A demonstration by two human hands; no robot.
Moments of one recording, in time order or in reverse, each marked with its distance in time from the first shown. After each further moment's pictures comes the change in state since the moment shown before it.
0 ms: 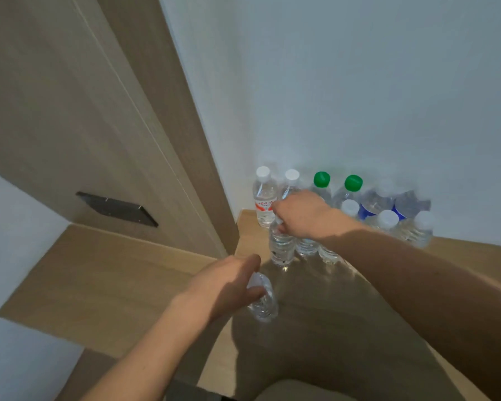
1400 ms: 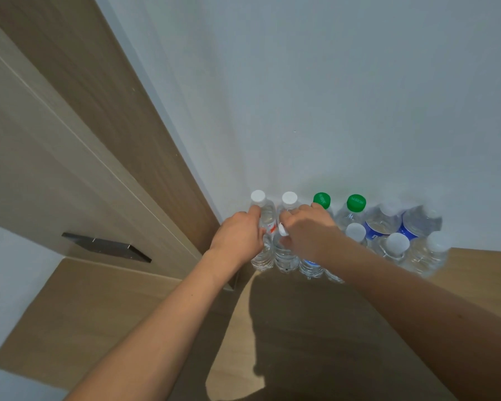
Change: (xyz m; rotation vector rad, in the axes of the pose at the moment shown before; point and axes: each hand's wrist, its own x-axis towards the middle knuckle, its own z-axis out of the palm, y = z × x) left_hand 0.133 -0.015 -0.045 0.008 0.350 -0.019; right_hand 0.013 0.023 0.019 0.106 0.148 0.161
